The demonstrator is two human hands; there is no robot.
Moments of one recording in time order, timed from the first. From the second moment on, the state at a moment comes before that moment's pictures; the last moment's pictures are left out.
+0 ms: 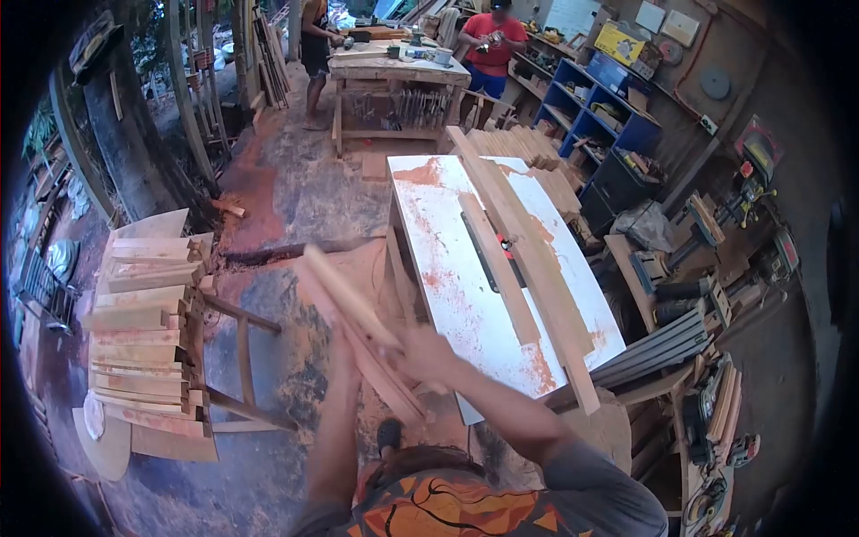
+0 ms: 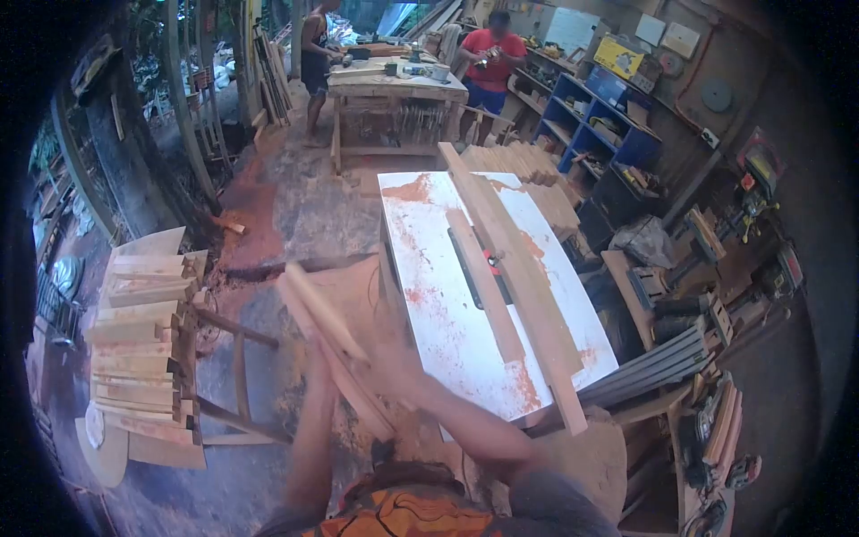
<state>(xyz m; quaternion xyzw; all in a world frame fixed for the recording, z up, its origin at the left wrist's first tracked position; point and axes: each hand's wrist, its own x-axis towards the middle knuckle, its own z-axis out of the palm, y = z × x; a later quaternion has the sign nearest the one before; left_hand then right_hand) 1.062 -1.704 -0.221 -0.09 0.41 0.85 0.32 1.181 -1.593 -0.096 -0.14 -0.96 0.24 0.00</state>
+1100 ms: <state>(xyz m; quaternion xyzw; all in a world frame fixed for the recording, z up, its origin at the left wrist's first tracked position) 1.148 -1.936 -0.299 -0.03 0.89 0.44 -0.13 1.372 -1.580 -0.151 -0.14 -0.89 0.42 0.09</state>
